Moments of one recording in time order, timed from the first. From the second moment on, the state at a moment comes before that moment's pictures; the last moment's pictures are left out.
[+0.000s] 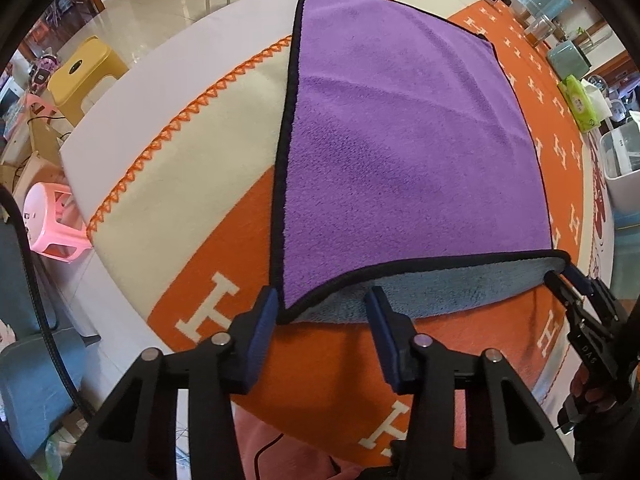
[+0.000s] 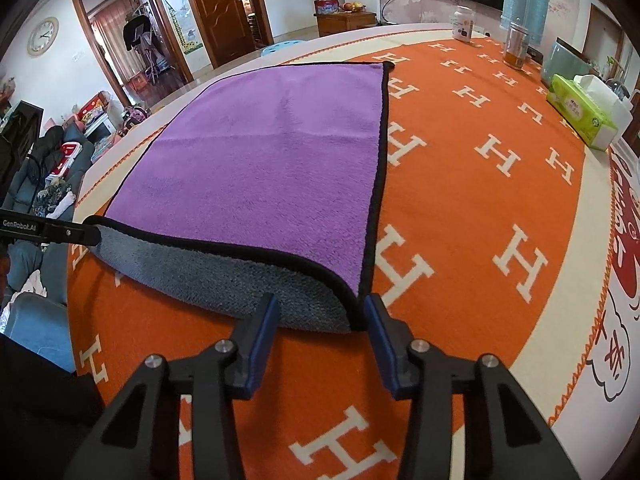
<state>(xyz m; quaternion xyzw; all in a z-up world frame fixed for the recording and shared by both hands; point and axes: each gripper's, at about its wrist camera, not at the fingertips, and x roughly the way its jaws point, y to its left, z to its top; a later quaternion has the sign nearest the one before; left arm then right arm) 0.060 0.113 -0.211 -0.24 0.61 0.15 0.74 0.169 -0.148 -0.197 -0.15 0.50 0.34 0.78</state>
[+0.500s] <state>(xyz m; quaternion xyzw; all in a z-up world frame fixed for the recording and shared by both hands) 0.057 0.113 -0.210 -0.21 0.62 0.16 0.74 0.167 -0.158 -0.188 -0.16 0.49 0.34 0.79</state>
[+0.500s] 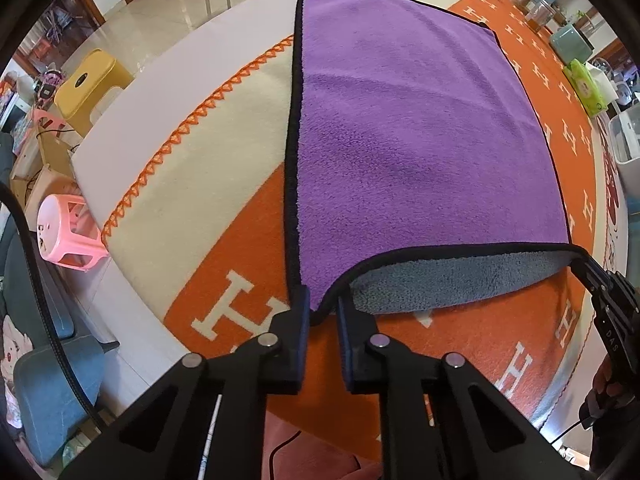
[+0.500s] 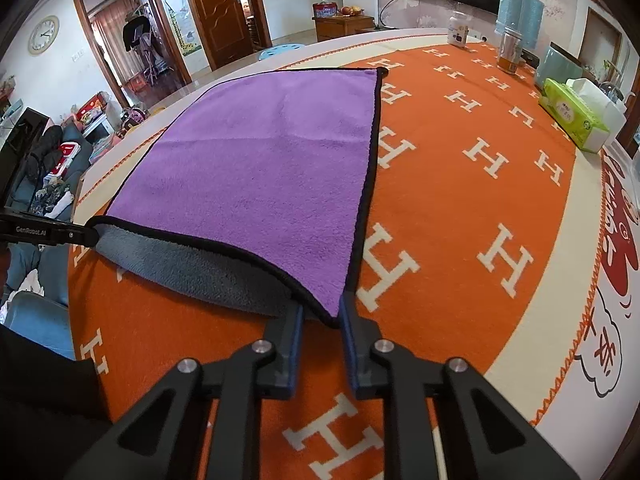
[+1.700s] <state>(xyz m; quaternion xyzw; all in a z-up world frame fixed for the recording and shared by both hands) 0.145 0.164 -0.101 -0.14 0.55 0.11 0.82 0.227 -0.120 -0.114 -0.13 0.43 0.31 0.84</state>
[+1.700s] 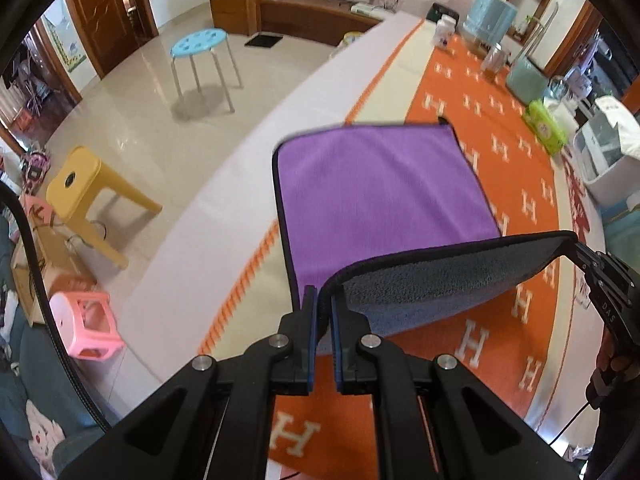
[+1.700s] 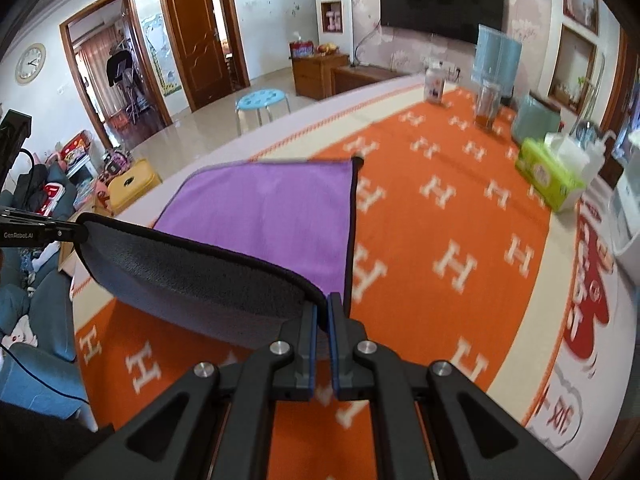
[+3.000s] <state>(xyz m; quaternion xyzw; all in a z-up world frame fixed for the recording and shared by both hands) 0.217 0.221 -0.122 -0.14 0.48 0.15 0.86 0.322 -0.024 -0.122 -0.13 0.36 0.22 0.90</state>
